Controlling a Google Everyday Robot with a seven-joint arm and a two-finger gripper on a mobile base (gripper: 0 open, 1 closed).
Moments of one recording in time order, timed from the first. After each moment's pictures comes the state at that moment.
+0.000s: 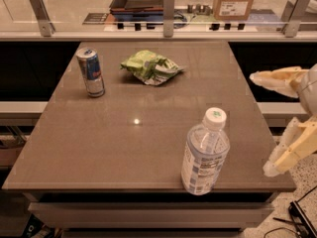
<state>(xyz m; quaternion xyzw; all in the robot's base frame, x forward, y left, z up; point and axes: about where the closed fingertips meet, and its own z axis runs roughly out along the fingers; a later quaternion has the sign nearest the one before) 0.388 -0.174 0.948 -0.62 0.69 0.17 0.34</state>
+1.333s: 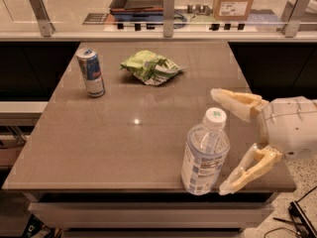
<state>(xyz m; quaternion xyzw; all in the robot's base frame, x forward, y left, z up) 0.371 -0.099 0.924 -0.58 0.57 0.33 0.48</state>
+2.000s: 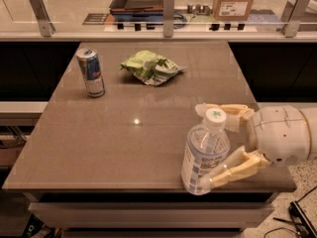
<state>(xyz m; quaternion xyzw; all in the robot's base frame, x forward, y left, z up) 0.365 -0.081 0.915 -0.56 0.56 0.37 0.48</state>
